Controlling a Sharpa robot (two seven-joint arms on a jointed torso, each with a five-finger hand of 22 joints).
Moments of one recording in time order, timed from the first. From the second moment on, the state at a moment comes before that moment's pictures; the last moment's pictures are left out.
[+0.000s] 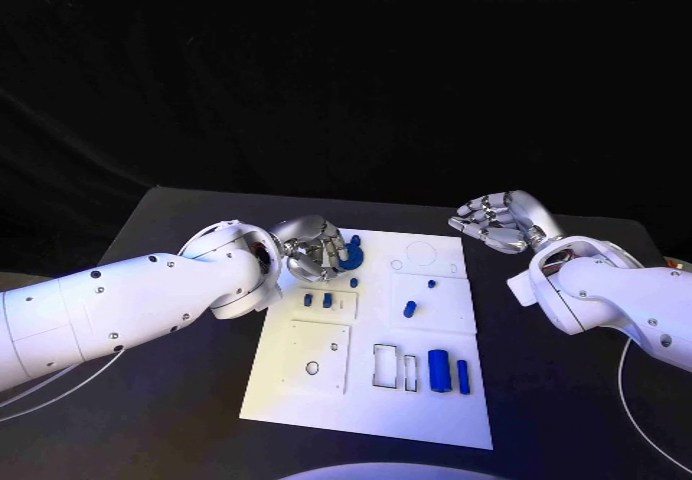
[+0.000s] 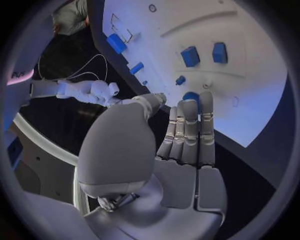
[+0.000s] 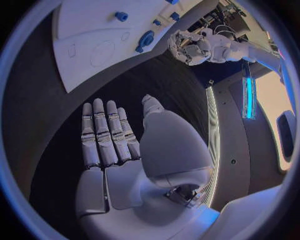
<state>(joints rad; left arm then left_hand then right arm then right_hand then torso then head) 1.19 -0.79 -0.02 1.56 -1.19 -0.21 -0.15 1.41 -0.29 0.58 0.24 0.20 0.68 0.17 0.56 0.48 0.84 0.10 0.73 0.31 1.09 0.03 1.05 0.76 0.17 0.92 0.13 0.95 0.63 1.23 -0.94 -0.14 1.54 -0.82 -0.66 0.09 1.31 -0.05 -0.01 0.29 0.33 0.82 0.21 0.20 0.44 0.96 0.19 0.30 0.07 0.99 0.17 0.11 0.25 0.18 0.79 0.28 0.07 0.26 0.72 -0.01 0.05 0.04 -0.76</state>
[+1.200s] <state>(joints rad) 1.17 -0.66 -0.04 1.42 -1.54 -0.16 -0.05 1.53 -0.28 0.51 0.27 0.19 0.87 0.14 0.39 0.30 0.91 0.11 0.53 0.10 1.19 0.04 1.33 0.81 0.17 0.99 0.15 1.11 0.81 1.23 -0.93 -0.14 1.54 -0.80 -0.65 0.11 1.35 -0.03 0.00 0.28 0.33 0.84 0.22 0.20 0.43 0.96 0.19 0.27 0.06 0.99 0.17 0.10 0.22 0.18 0.79 0.28 0.07 0.24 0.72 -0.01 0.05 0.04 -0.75</state>
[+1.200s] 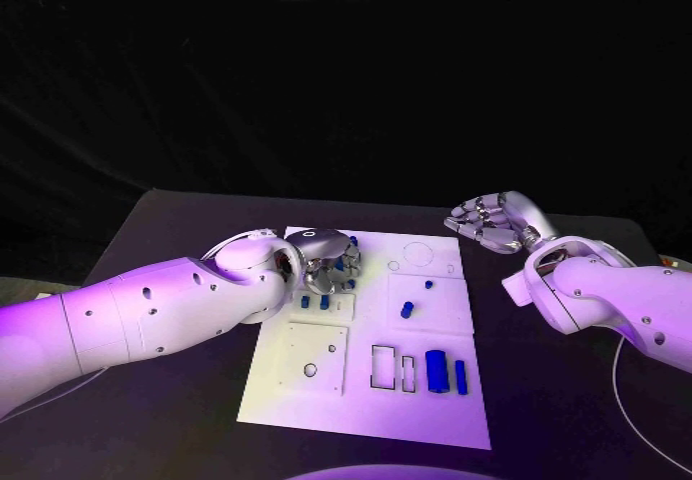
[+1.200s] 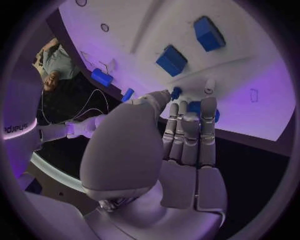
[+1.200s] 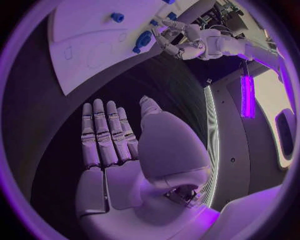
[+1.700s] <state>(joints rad) 1.17 -0.63 -0.04 1.40 -1.55 -0.13 -0.06 1.54 -0.28 0.53 0.26 0.19 0.89 0.14 0.38 0.29 0.94 0.11 0.51 0.09 1.22 0.04 1.36 0.85 0.17 1.02 0.14 1.15 0.87 1.23 -0.93 -0.14 1.54 -0.80 -0.65 0.11 1.35 -0.03 0.00 0.28 0.32 0.84 0.22 0.20 0.43 0.96 0.19 0.27 0.06 0.99 0.17 0.10 0.22 0.18 0.79 0.28 0.07 0.24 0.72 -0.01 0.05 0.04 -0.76</state>
